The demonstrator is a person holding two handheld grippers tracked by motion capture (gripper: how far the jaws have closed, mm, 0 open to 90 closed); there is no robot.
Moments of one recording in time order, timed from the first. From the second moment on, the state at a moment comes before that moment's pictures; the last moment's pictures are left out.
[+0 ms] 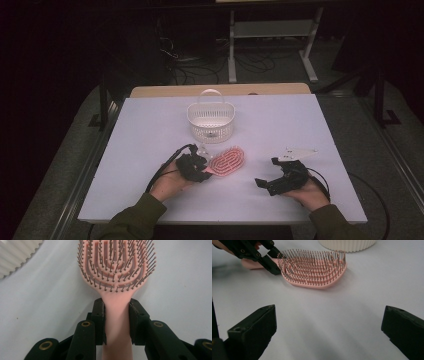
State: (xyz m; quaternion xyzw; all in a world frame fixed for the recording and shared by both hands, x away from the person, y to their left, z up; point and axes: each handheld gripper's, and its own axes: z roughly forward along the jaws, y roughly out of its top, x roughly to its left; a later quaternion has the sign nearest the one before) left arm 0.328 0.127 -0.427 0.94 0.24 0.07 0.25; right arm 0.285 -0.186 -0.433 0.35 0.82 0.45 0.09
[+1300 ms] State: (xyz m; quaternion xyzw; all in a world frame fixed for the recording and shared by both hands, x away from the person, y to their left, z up) left arm 0.322 0.168 -0.399 0.89 0.21 0.09 0.39; right arm 0.285 -0.186 -0.434 0.36 0.82 0.44 0.08
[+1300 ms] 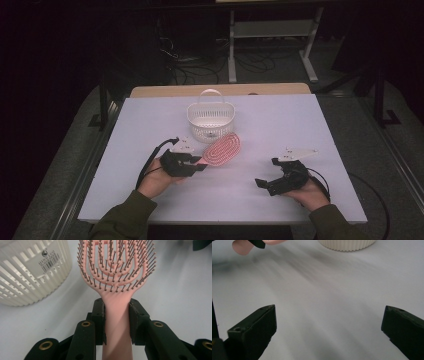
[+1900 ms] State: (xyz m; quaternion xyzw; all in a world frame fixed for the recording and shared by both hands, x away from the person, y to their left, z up) left arm 0.324 0.185 -0.393 0.85 0.23 0.10 0.46; right arm 0.286 -0.185 -0.435 0.36 0.81 0.45 0.07
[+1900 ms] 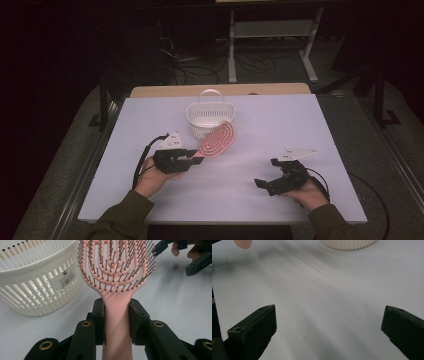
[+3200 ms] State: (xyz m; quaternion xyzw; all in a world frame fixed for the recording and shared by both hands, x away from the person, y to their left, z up) left arm 0.321 0.185 -0.393 0.84 0.23 0.10 0.48; right arm 0.296 -0.176 -0.407 0.36 0.81 0.47 0.05
